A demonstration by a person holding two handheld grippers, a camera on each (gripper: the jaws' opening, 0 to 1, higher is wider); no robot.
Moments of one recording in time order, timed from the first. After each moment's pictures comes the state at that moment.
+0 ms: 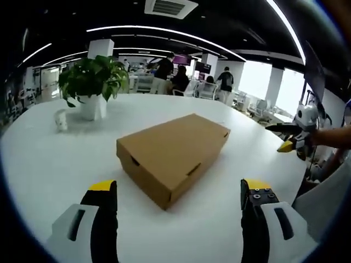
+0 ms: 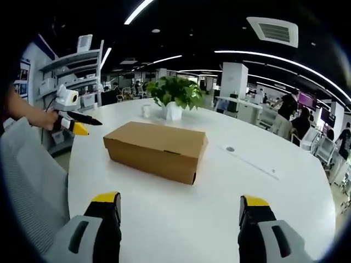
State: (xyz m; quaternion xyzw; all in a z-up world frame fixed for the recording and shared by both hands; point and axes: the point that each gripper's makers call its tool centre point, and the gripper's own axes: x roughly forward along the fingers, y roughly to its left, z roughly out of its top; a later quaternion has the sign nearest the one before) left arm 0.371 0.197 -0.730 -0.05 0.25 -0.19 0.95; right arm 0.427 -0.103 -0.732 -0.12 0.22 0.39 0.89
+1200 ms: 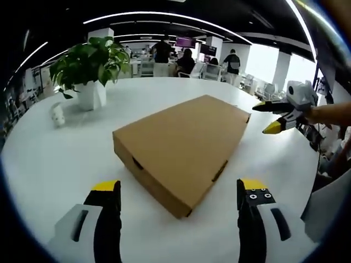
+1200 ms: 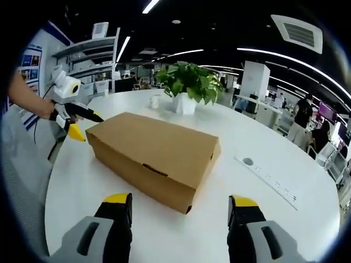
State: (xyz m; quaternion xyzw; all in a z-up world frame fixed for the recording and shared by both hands) left arm 0.415 0.200 -0.768 -0.01 0.31 -0.17 0.93; right arm 0.514 -0.039 -0.763 -0.17 0.23 0.45 0.85
